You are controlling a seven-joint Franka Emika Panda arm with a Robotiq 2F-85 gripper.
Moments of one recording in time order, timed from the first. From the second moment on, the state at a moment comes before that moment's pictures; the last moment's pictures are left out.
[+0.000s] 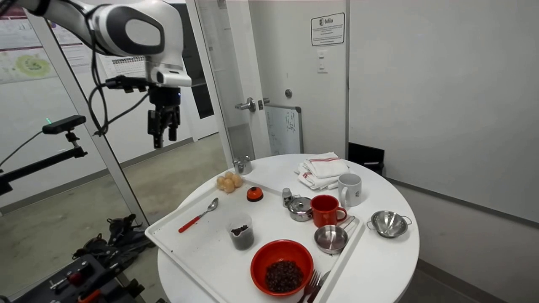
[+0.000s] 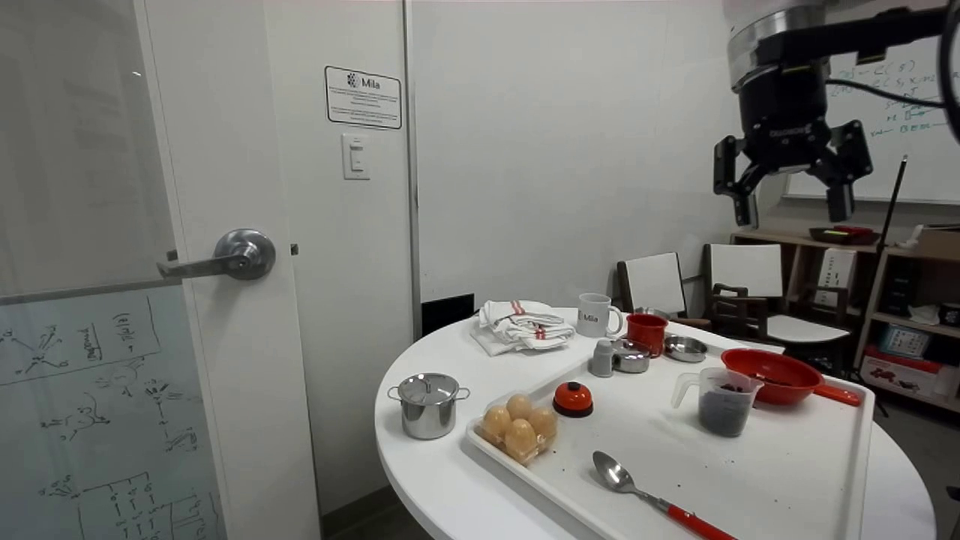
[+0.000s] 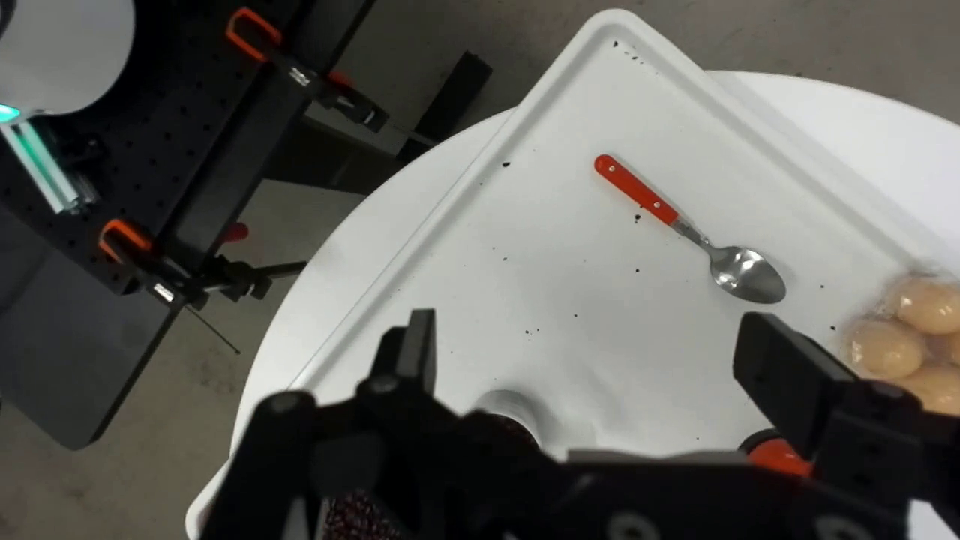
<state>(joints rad) -0.04 -0.07 0.11 -2.21 0.16 1.90 0.99</state>
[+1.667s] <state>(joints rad) 0.06 0.35 -0.03 -2.05 0.35 2.26 1.88</state>
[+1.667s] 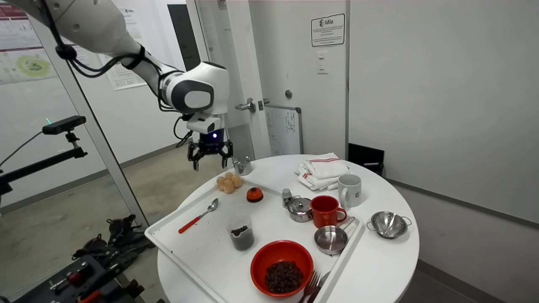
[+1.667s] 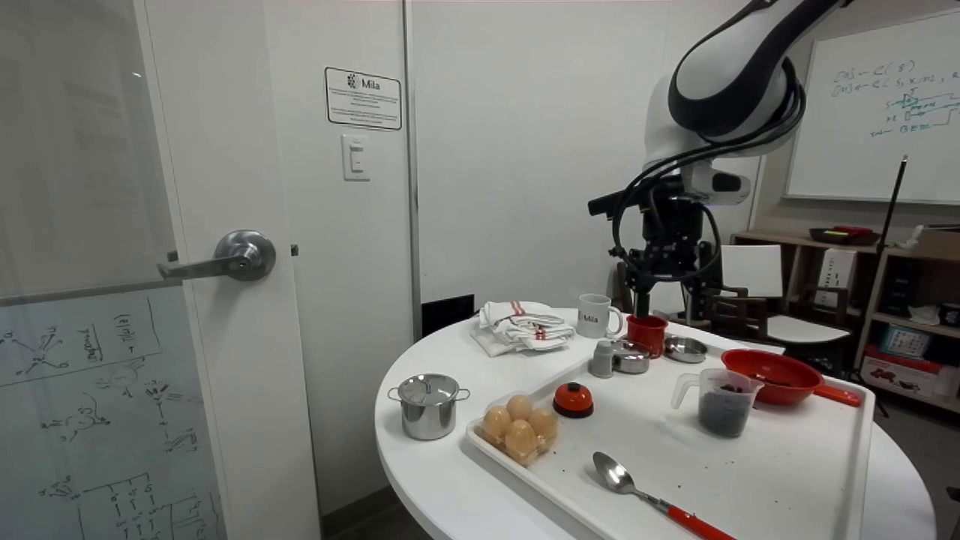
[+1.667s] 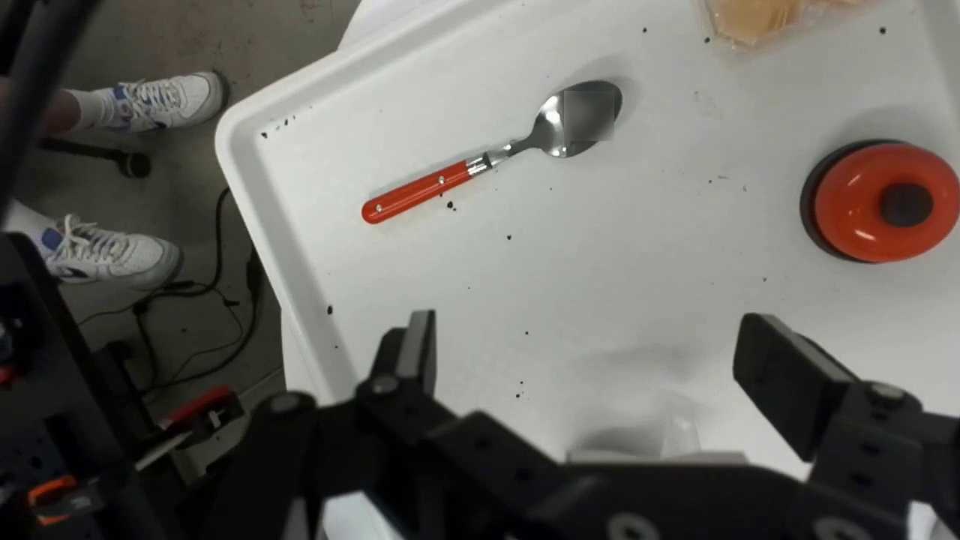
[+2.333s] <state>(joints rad) 0.07 0.44 -0.11 -2.09 0.31 2.30 2.35</state>
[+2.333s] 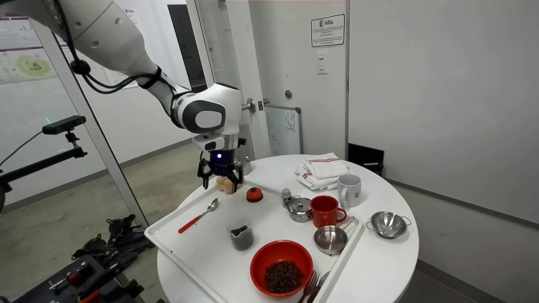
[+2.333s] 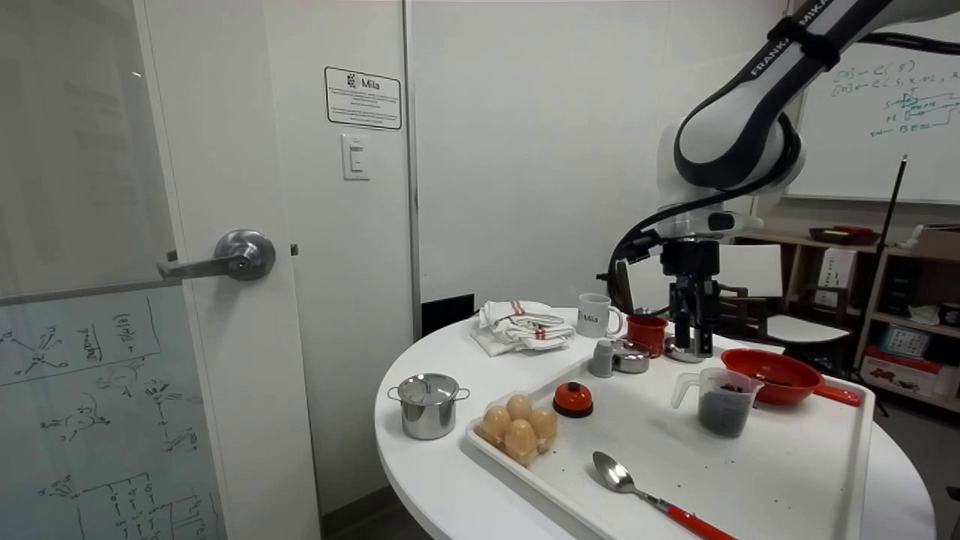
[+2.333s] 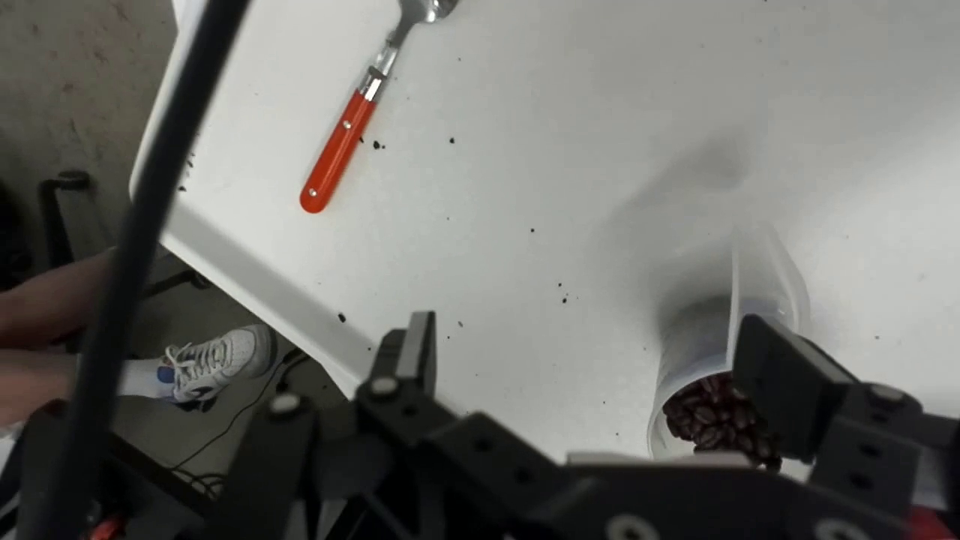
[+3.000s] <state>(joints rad) 0.21 0.50 -0.32 -2.10 0.20 2.24 2.60</state>
